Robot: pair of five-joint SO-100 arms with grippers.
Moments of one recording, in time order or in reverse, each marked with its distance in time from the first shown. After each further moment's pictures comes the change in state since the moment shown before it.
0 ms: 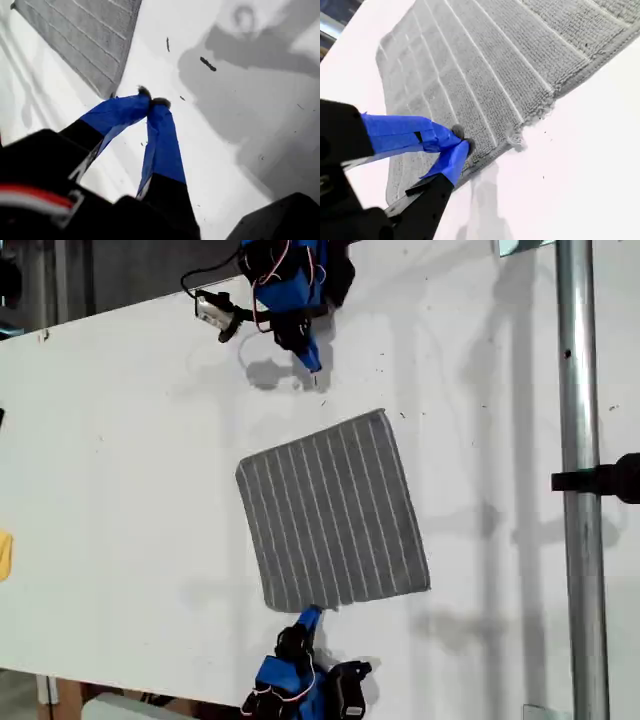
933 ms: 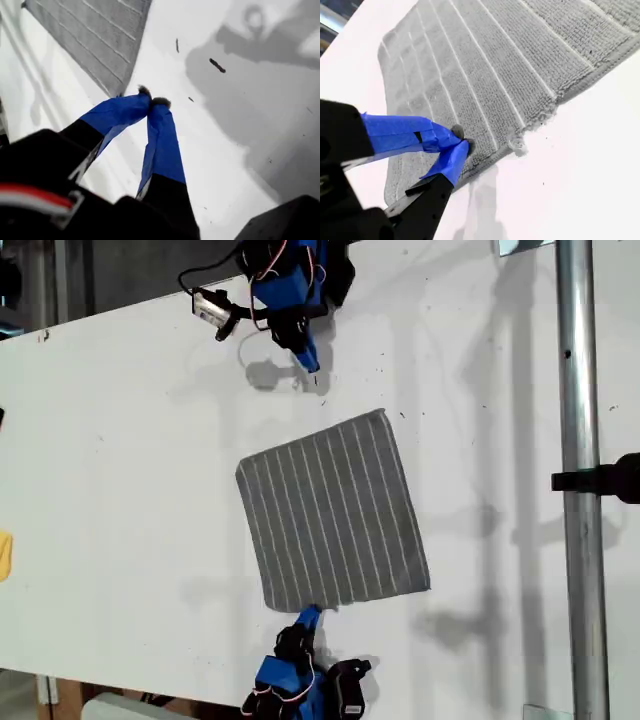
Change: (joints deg) arm 0 0.0 1.0 -1.1 -1.1 -2.8; arm 1 0.3 -0.9 -3.8 0.2 -1.3
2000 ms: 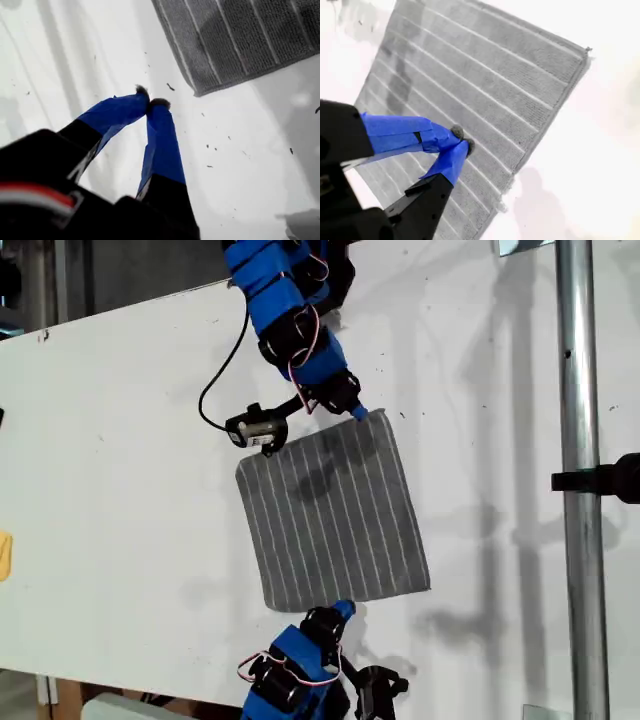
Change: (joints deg) arm 0 25.1 -81.4 -67.9 1.9 -5.6; arm 1 -21.0 -88.2 -70.8 -3.5 -20.0
